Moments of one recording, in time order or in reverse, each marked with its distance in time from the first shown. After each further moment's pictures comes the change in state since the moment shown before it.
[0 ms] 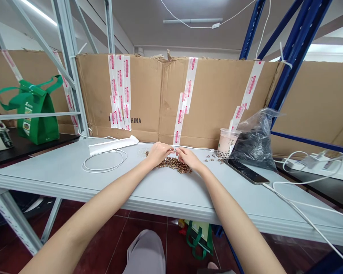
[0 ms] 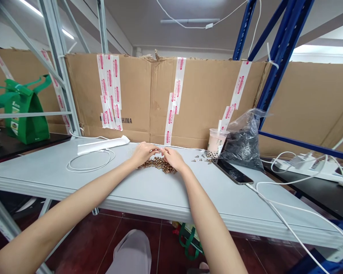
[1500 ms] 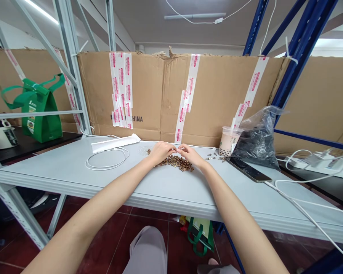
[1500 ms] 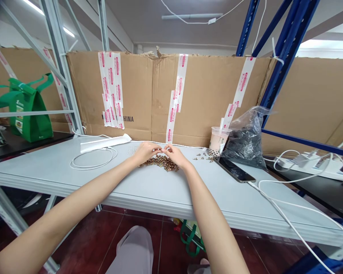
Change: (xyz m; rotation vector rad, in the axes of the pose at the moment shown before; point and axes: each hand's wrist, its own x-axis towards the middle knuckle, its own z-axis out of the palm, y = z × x) left_hand -0.001 -0.002 0.002 -0.043 -0.074 0.042; right_hand -0.001 -0.001 -0.005 0.083 -0.029 -0.041
